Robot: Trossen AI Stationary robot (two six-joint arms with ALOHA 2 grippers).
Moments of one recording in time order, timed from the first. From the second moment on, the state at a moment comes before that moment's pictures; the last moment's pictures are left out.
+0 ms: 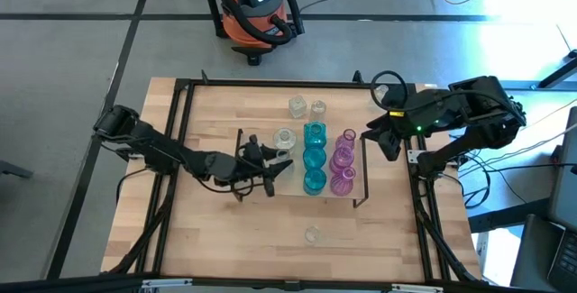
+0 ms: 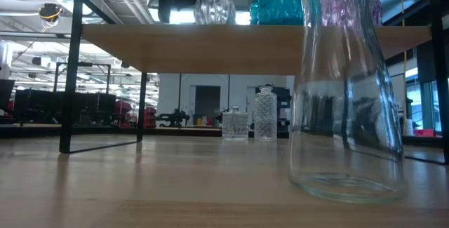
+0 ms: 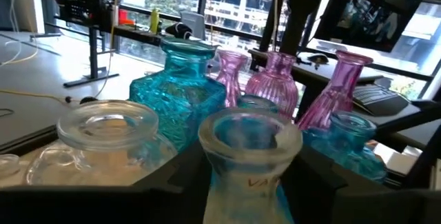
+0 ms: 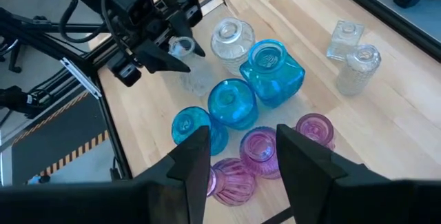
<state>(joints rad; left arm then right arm) -0.30 1.49 0.74 0.75 -0.68 -0.23 0.22 1.43 2.15 -1.53 0.24 0.75</state>
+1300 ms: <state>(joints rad) -0.24 1.49 0.74 0.84 -0.55 -0.25 0.22 1.43 2.15 -1.50 0.27 0.79</state>
